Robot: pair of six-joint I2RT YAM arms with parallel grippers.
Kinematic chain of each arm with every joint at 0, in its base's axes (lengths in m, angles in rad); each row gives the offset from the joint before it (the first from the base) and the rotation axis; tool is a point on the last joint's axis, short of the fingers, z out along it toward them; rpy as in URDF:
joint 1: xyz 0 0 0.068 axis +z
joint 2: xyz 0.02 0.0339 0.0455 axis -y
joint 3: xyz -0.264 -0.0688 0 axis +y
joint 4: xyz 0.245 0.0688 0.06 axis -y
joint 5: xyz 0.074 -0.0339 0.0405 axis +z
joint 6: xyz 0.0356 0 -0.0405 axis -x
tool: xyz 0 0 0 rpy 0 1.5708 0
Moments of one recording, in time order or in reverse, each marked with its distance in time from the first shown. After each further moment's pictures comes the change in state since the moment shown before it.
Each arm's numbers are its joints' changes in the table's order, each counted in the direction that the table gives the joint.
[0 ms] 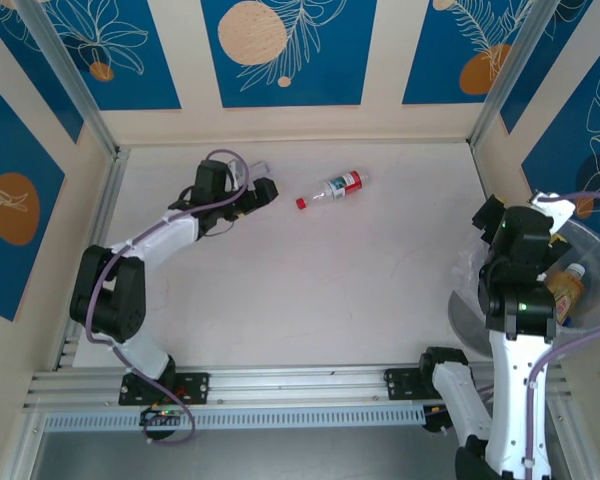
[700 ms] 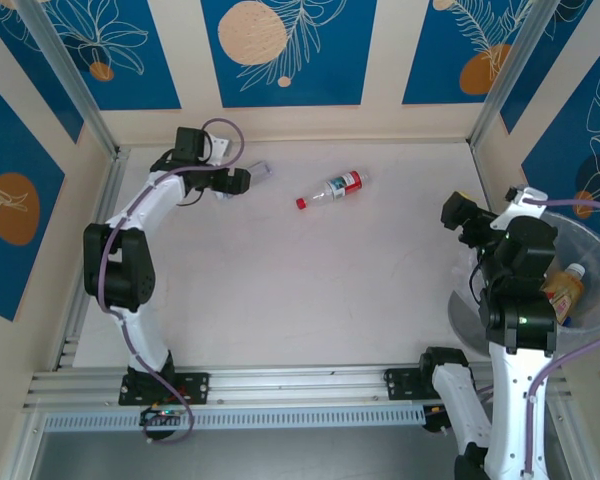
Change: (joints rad) left arm 0.159 -0.217 -0.395 -0.391 0.100 -0.740; right arm 0.017 0.035 0.009 0.065 0.469 -0.018
